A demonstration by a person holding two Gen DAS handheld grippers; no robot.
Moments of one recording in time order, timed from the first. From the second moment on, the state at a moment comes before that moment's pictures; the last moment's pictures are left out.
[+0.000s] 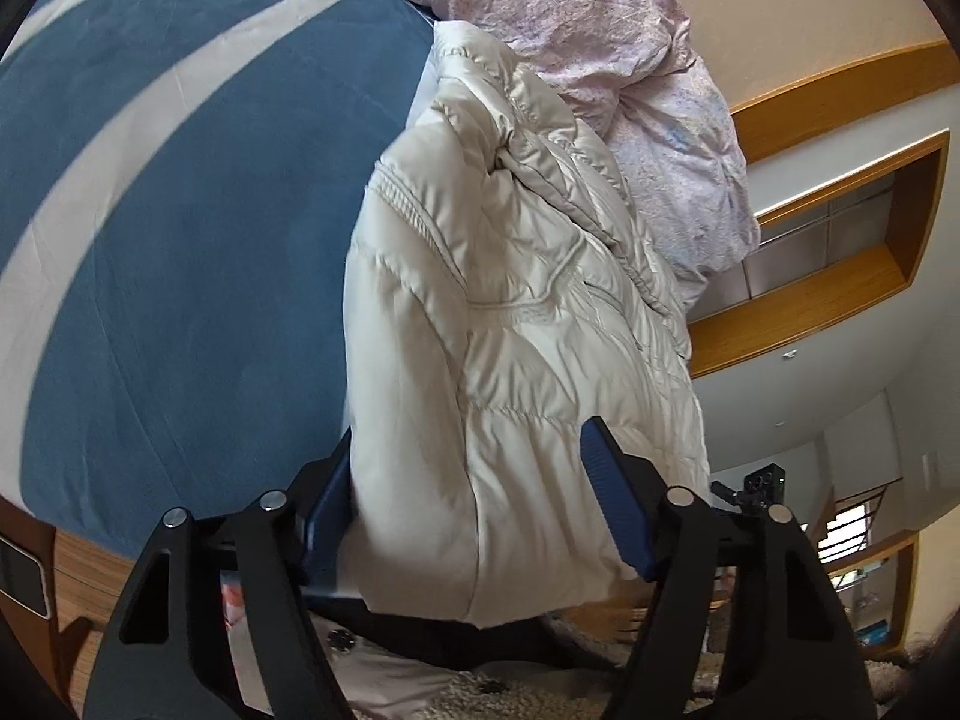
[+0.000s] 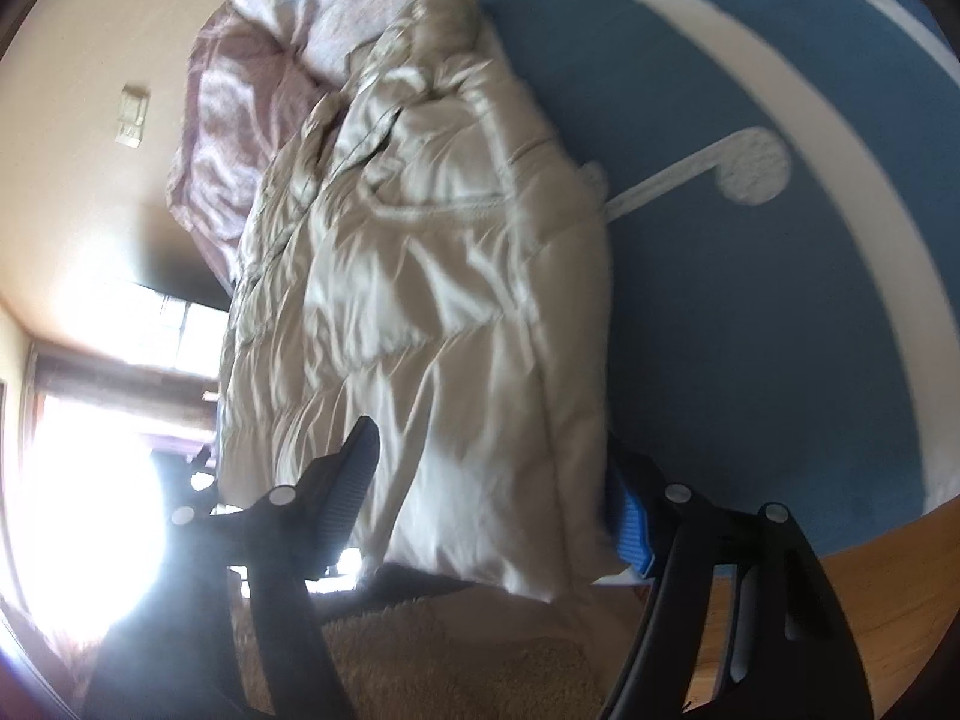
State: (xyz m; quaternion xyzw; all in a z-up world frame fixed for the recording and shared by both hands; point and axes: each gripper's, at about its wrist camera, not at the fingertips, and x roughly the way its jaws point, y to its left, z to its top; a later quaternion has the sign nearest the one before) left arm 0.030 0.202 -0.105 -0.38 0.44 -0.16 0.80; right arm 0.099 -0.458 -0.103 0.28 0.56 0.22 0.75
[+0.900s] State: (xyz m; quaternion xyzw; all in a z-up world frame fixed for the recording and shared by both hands) left arm 0.047 0.211 -0.025 -0.39 0.34 -0.12 0.85; right arm 0.100 -0.449 -0.012 0.28 0.39 0.23 0.85
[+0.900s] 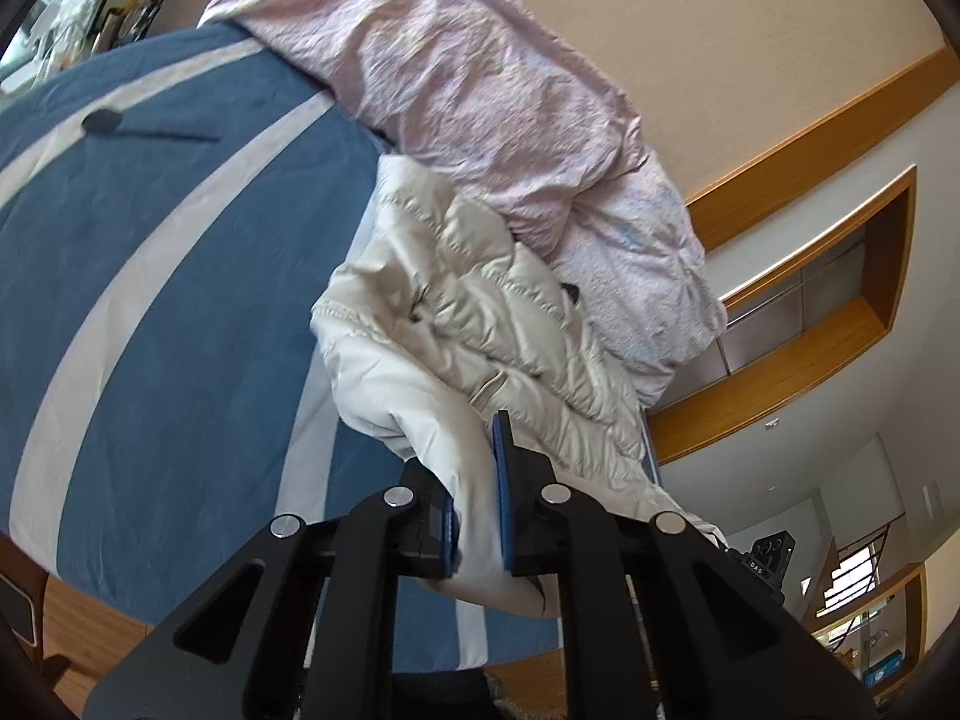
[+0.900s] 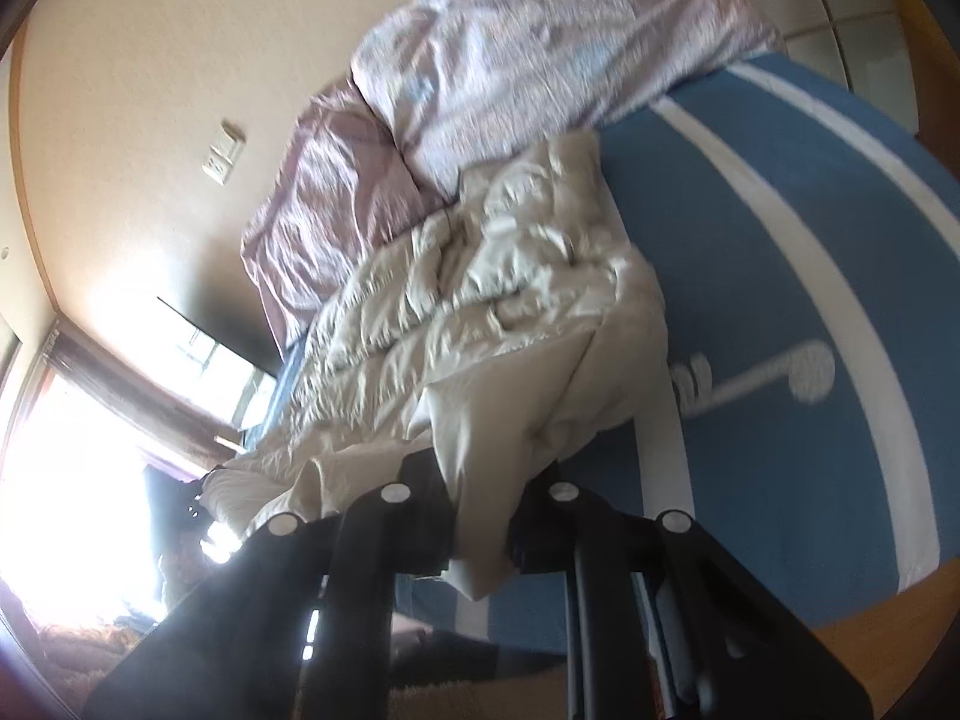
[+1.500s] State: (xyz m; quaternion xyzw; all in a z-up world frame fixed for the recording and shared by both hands) left arm 0.098 0.215 0.031 -0.39 0.27 -0.13 0.87; right arm 0.149 -0.436 0.053 0.30 0.28 0.24 0.88
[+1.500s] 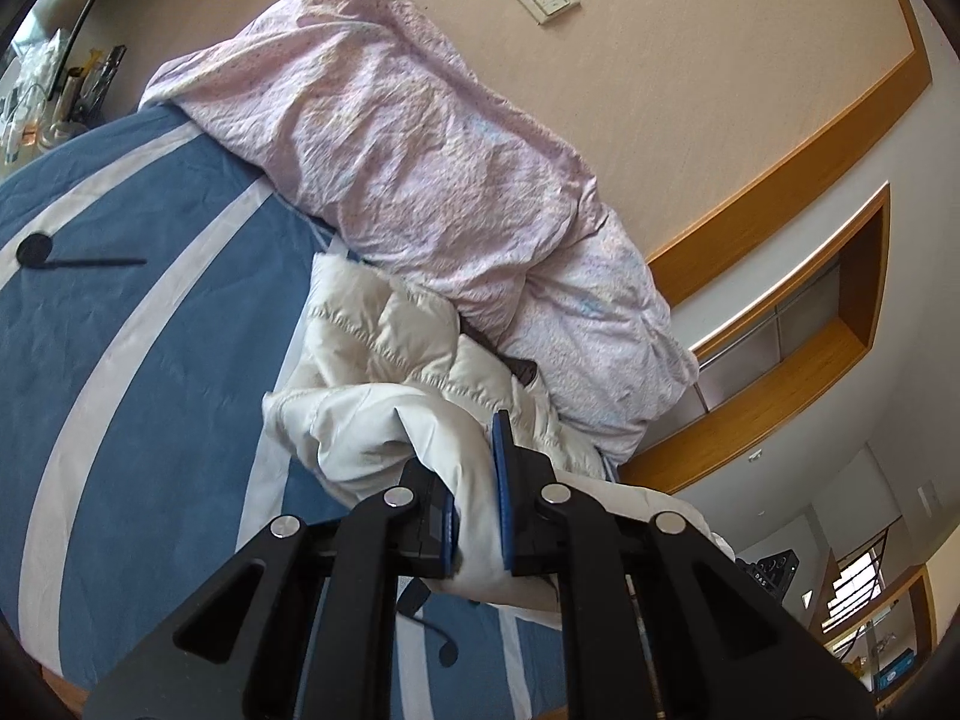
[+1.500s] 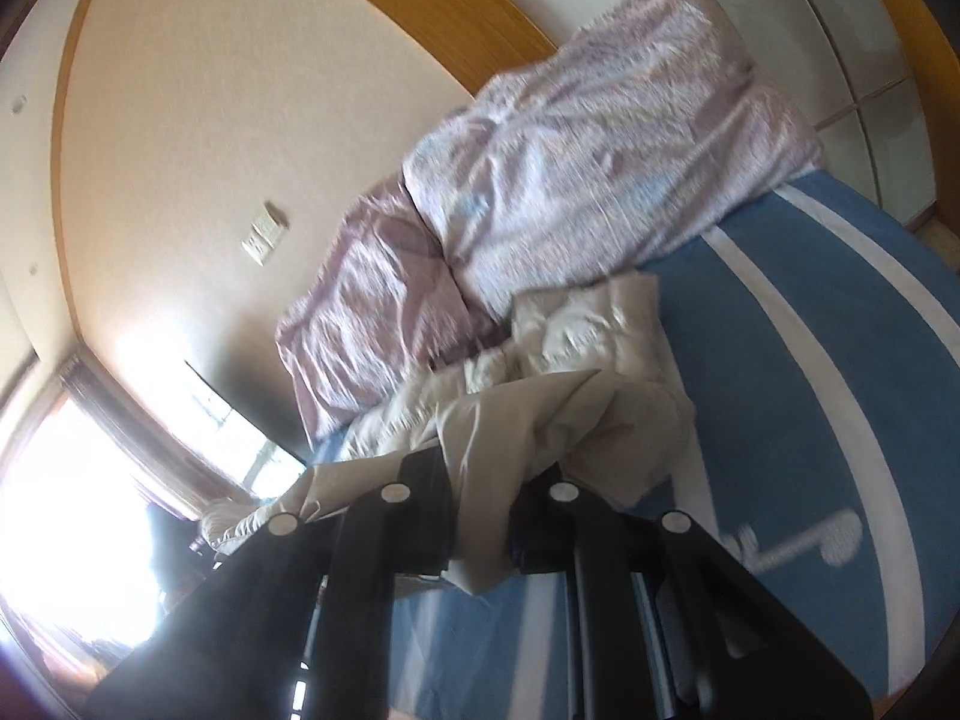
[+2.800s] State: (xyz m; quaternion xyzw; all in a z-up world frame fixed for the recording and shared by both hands) left arm 0.346 0.227 -0.020 -0.43 0.30 -0.01 0.85; right arm 0.430 -0.345 0.001 0.24 0.33 -0.08 0.91
